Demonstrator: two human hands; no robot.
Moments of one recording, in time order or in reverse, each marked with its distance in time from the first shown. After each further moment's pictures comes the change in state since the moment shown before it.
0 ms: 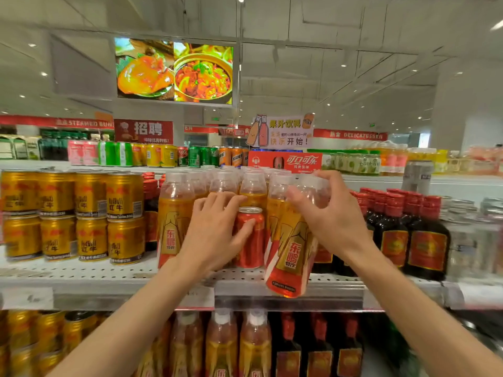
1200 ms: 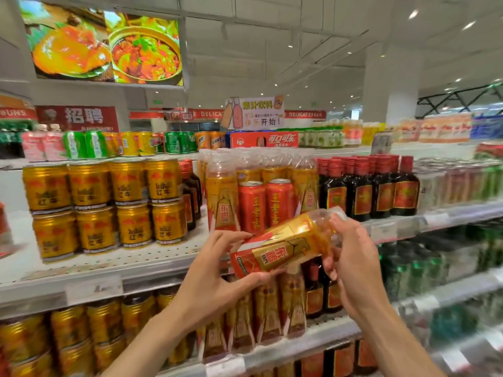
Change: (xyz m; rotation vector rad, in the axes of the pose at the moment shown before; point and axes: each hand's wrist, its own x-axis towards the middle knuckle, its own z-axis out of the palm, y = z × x) left_hand -0.141 -0.091 -0.064 -0.897 -0.233 0.032; right_hand -0.151 -0.081 0.091 0.587 0.343 0.516
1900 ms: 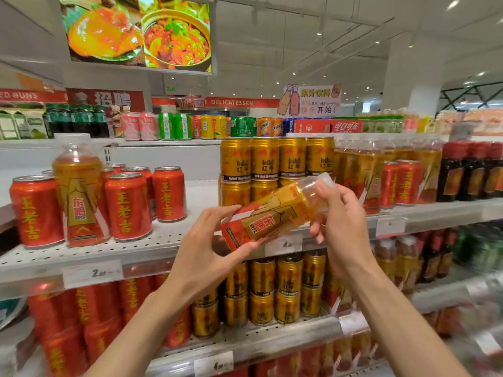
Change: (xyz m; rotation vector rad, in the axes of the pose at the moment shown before) left_hand -0.129 -0.119 -0.292 0.052 0.158 0.003; right_hand -0.145 0.031 0.315 -0.061 -0.066 -0.070
